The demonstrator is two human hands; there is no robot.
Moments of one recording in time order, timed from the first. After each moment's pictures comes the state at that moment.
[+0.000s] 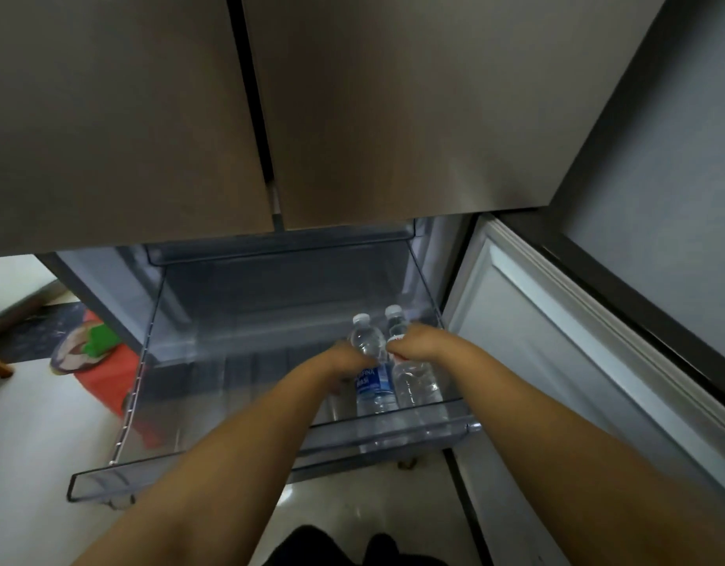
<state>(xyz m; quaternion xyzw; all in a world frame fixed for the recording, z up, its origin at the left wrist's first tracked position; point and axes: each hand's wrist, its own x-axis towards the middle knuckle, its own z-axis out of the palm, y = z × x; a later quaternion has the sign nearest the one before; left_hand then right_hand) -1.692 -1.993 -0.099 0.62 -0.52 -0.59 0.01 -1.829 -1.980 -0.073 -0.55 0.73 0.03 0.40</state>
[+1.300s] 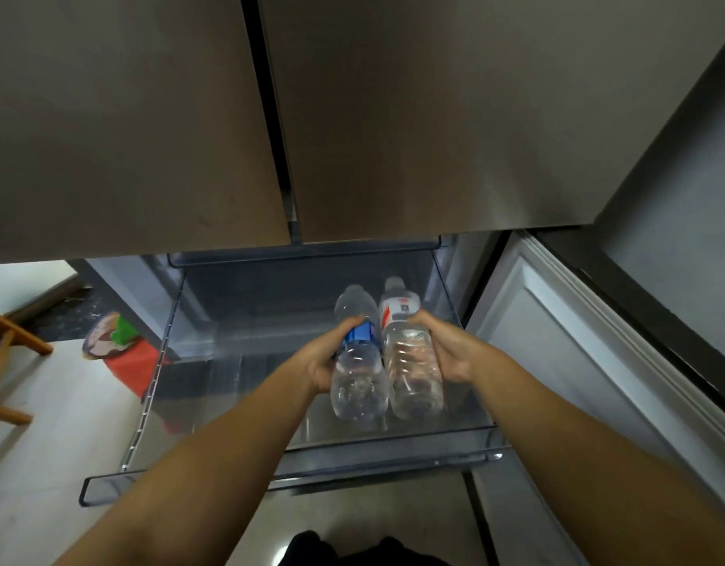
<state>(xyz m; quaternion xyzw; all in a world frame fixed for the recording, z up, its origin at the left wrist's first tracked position) -1.657 -2.024 -0.105 0.48 -0.12 -0.84 0.23 -1.849 -2.005 -0.091 -0.21 0.55 -0.30 0.75</state>
